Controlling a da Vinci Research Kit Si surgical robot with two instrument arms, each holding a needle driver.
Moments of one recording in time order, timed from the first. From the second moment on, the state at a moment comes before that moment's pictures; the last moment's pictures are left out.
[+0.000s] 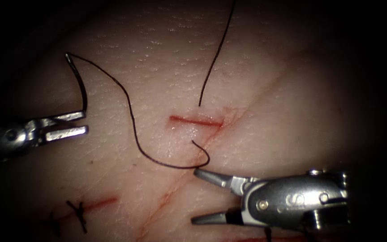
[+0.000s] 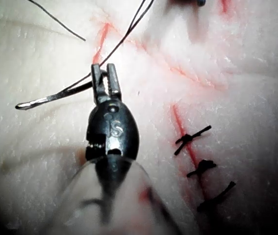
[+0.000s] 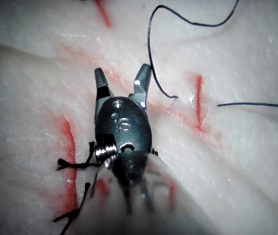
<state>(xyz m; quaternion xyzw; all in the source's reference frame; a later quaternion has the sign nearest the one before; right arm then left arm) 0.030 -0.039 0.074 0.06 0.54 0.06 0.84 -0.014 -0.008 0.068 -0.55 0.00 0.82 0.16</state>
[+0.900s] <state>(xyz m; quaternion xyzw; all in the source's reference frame) 0.030 -0.036 0.083 0.01 0.54 0.10 0.84 -0.012 -0.007 0.068 -0.53 0.02 0.83 0.18</state>
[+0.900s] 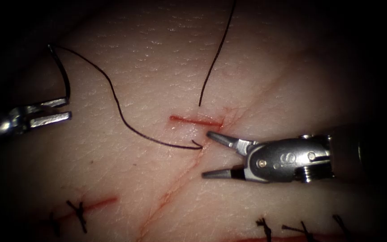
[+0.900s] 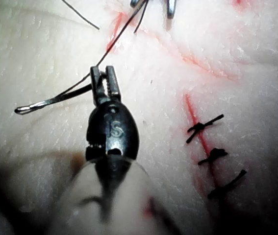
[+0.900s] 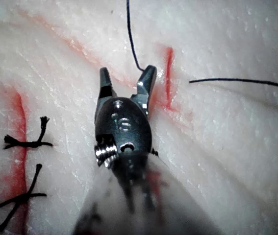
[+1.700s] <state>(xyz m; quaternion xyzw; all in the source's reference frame) 0.031 -0.043 0.075 0.05 0.56 0.06 0.82 -0.013 -0.008 0.069 -0.53 0.02 0.83 0.18</state>
